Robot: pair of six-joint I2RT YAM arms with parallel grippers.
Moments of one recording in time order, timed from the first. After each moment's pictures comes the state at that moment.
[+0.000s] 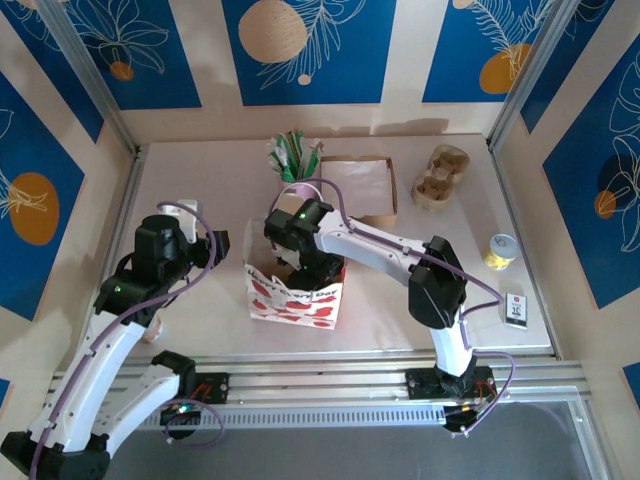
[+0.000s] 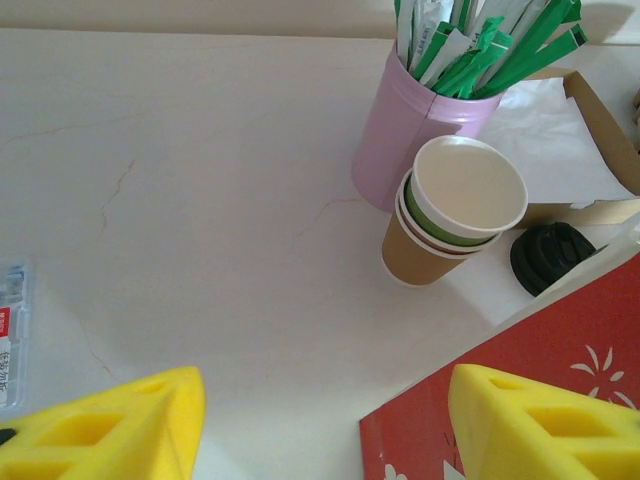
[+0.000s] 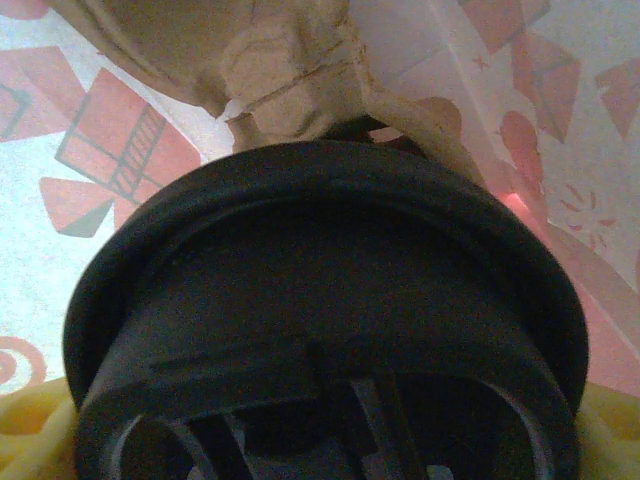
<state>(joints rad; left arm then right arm) -0.34 0.77 0.91 -0.68 -0.05 -0.23 0.98 1.98 1.79 -1.48 -0.08 0.12</state>
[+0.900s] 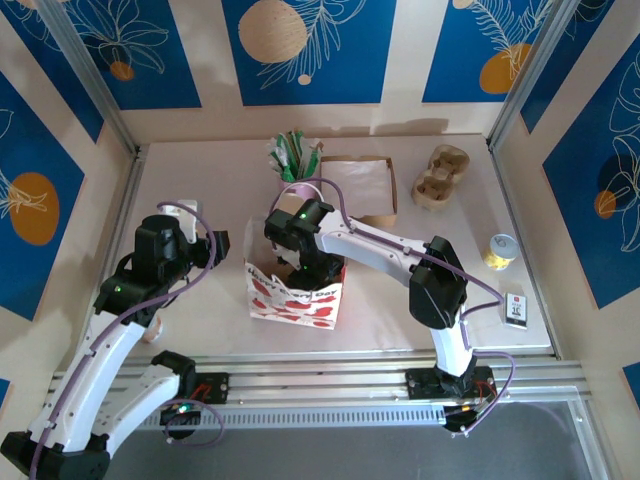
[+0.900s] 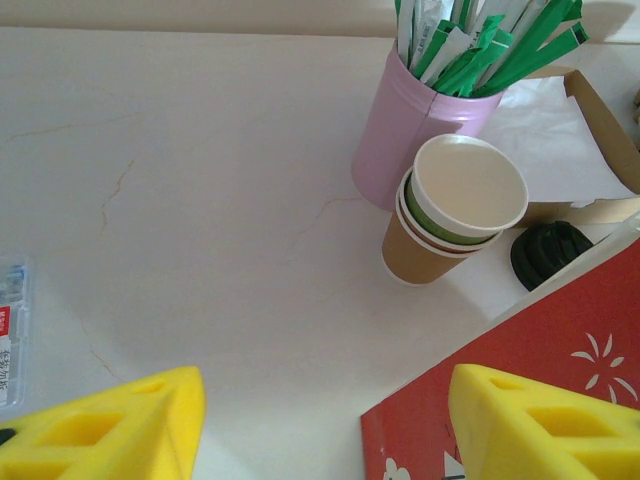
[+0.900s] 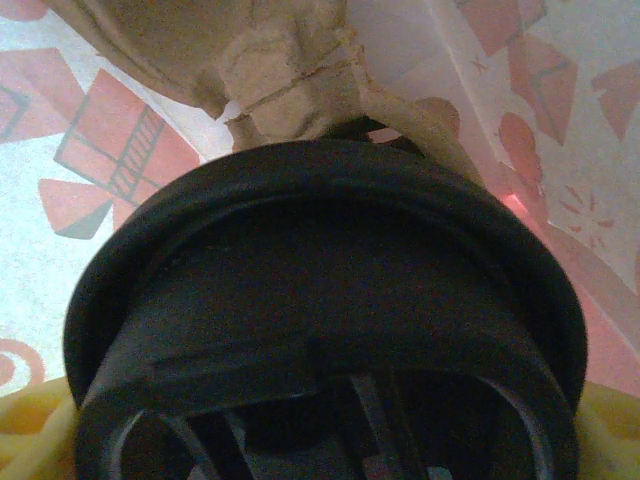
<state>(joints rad) -0.34 0.77 0.91 -0.69 -0.05 -0.23 0.98 1.97 1.78 -1.47 -0.08 0.14</state>
